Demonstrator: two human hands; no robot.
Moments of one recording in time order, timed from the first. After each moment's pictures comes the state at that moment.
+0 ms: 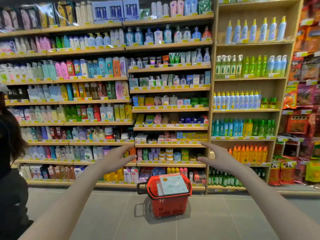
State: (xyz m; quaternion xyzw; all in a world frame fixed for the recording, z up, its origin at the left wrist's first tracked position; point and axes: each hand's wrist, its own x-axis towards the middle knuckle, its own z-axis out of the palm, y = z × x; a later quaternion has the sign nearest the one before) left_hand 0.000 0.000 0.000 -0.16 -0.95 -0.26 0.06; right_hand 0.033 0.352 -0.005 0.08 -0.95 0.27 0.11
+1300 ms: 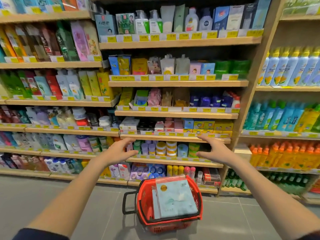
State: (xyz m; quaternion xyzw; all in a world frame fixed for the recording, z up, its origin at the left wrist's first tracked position) left_hand -0.586 0.057 -0.119 -0.11 -0.95 -0.28 -0.03; right_hand -0.569 0.404 -0.119 0.09 -0.95 0.28 -0.01
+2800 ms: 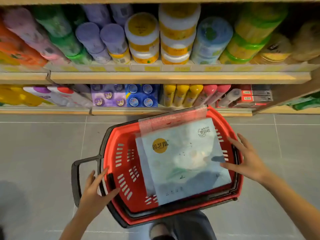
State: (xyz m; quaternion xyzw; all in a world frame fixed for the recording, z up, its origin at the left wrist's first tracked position) left_hand -0.781 0.024 -0.734 0.21 -0.88 -0.33 -0.27; right_hand -0.821 0.484 -0.726 -0.12 -0.91 0.33 -0.24
